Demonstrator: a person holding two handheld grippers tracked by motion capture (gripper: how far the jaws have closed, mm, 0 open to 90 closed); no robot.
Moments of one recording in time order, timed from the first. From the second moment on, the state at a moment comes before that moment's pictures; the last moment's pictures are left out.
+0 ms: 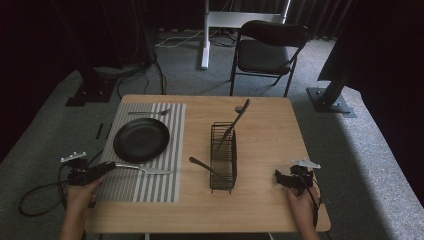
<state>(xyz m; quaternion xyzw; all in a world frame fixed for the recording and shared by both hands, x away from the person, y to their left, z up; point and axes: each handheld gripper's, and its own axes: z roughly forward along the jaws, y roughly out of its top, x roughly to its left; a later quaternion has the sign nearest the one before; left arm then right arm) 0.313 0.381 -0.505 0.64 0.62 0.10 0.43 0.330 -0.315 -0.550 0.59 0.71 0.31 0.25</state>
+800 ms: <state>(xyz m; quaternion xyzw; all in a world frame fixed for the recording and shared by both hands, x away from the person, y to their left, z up) 0.317 0.375 -0.524 0.66 0.64 0.13 0.37 0.330 -0.315 -0.550 0.59 0.71 0.31 0.25</state>
